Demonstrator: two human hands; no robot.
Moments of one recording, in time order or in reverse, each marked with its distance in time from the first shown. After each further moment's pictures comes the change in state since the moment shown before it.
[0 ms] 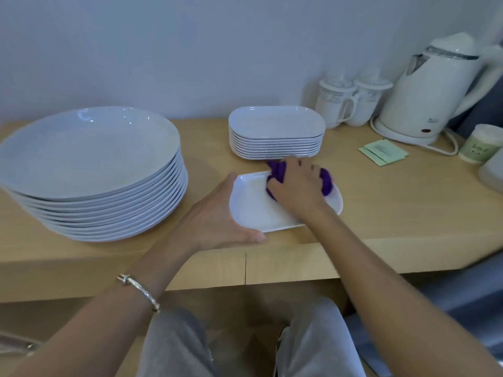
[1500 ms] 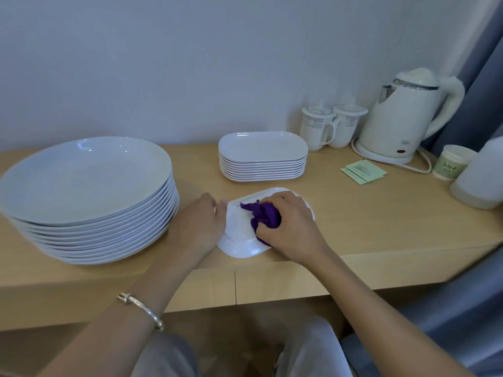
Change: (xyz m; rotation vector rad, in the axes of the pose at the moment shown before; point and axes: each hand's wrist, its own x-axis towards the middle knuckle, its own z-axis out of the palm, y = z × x) left_hand 0.014 0.007 0.001 0.356 0.397 -0.297; right_hand -0.048 0.018 -0.014 0.298 -0.005 -0.241
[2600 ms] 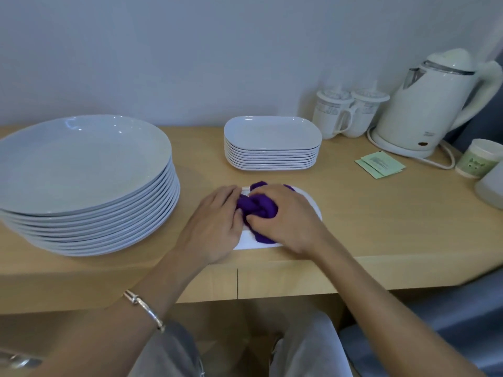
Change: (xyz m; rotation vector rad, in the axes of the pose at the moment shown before) left_hand -0.001 -0.009 0.028 0.053 -0.042 0.432; right_hand 0.020 -0.008 0.005 -0.015 -0.109 -0.140
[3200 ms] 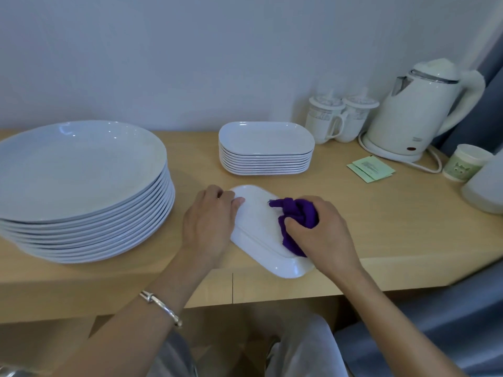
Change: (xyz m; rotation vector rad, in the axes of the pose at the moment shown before) left_hand 0.013 0.013 -0.003 0.105 0.107 -0.239; right_hand -0.044 0.018 -0.022 0.327 0.276 0.293
